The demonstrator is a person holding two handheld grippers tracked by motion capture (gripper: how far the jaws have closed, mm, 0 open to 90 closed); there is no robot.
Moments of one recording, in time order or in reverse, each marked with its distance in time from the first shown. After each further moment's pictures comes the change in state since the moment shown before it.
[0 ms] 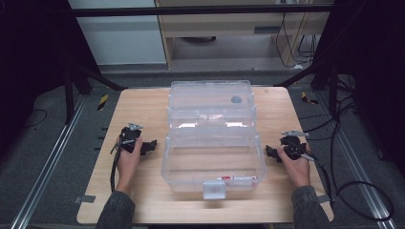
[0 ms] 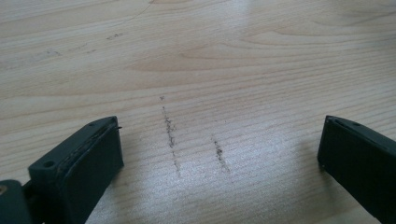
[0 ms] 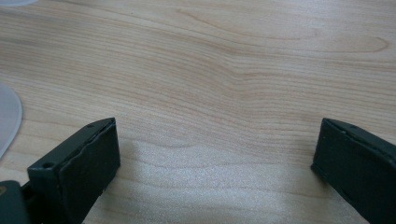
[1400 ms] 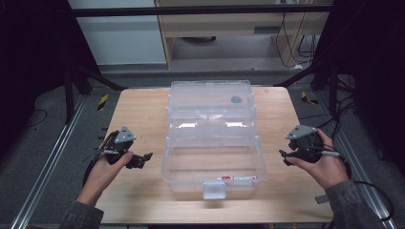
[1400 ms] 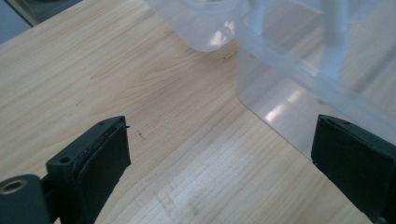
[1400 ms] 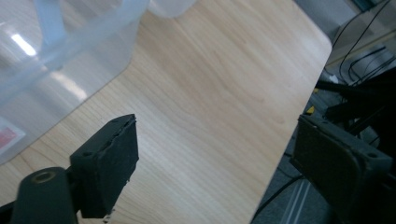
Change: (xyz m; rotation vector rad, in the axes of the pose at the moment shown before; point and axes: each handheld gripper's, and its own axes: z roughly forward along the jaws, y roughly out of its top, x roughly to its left) left arm -0.041 0.017 -0.137 -0.043 -0.204 0.359; right arm 0.023 0.048 -0.132 0.060 -0.005 -0.601
